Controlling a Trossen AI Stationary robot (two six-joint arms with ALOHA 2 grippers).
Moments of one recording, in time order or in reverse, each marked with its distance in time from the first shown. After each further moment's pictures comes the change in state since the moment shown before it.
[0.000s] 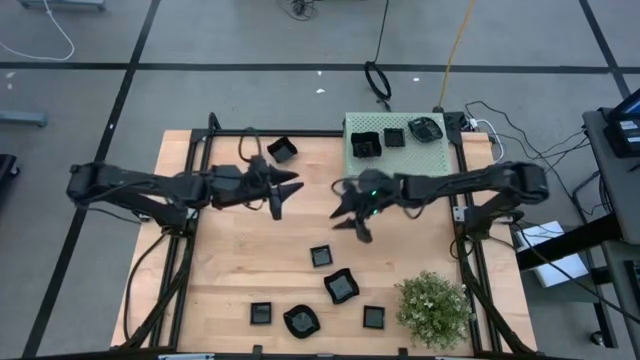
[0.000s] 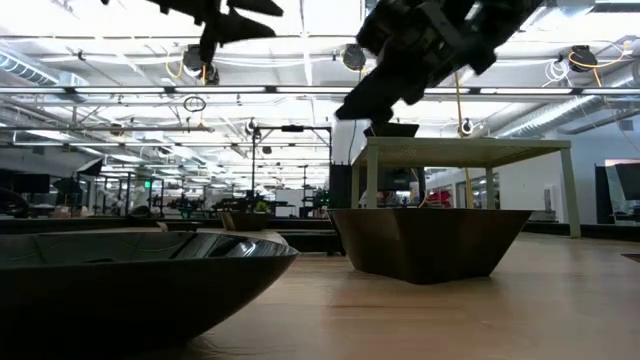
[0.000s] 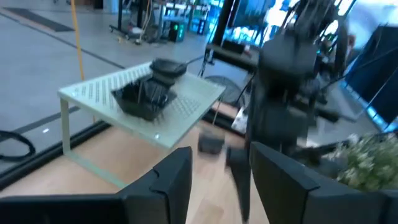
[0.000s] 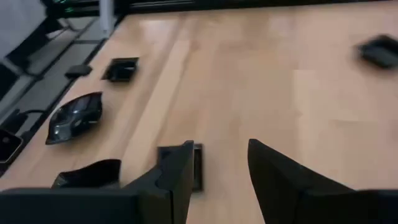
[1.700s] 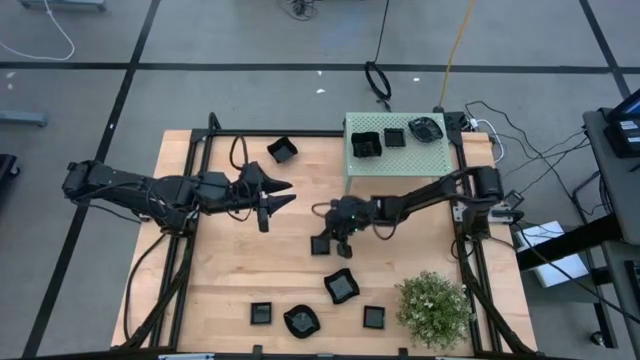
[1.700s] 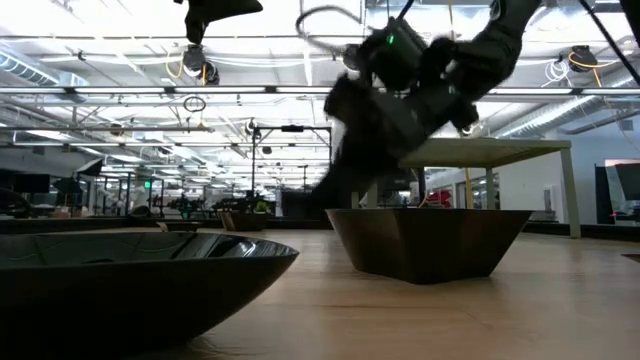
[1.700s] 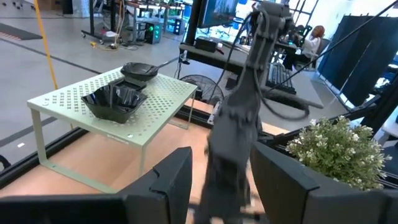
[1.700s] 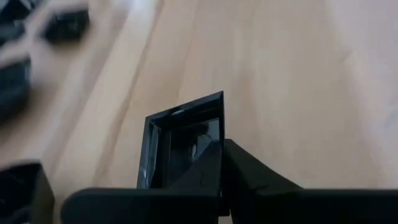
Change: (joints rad) left arm -0.099 -0.088 0.000 -0.069 -0.002 0.045; right arm 0.094 0.352 -0.001 0.291 0.146 0.110
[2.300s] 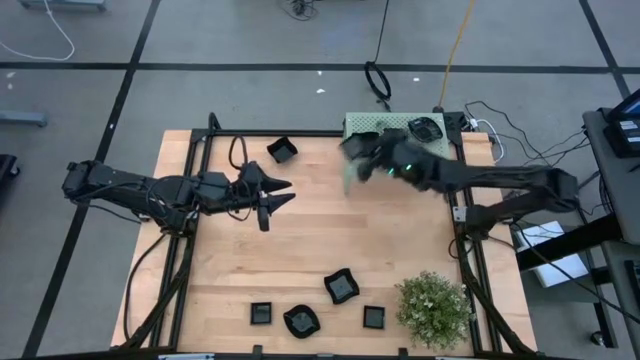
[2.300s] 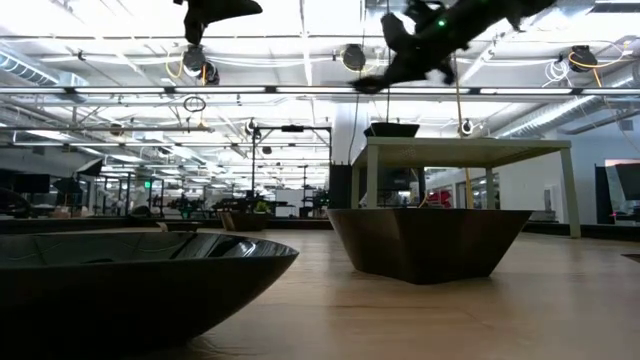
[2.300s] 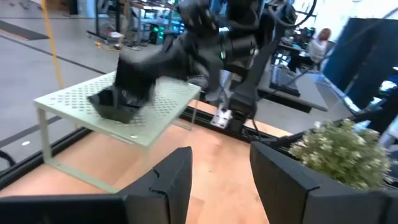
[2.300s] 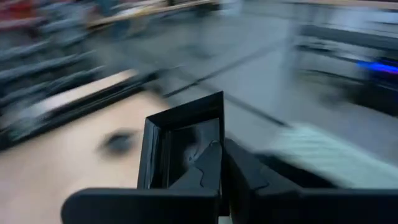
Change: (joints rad) left arm 0.001 0.000 0.000 0.000 -0.021 -0.008; right arm -0.206 -0.628 0.000 -0.321 0.754 0.158
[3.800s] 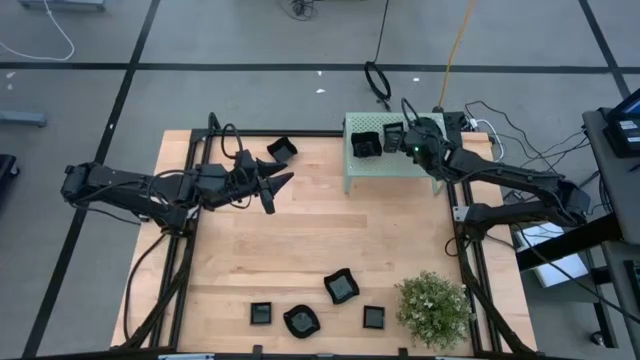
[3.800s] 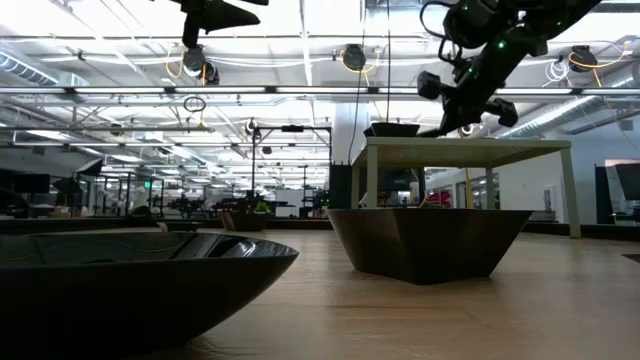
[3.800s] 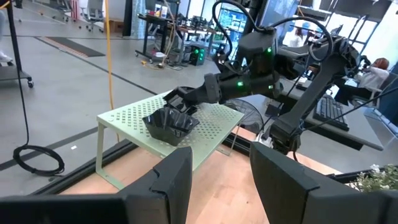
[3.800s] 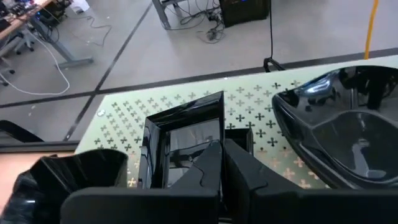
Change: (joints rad) left arm 0.068 0.000 0.000 0.054 -0.129 -0.001; right arm -0.300 -0.115 -0.125 -0.292 0.103 0.533
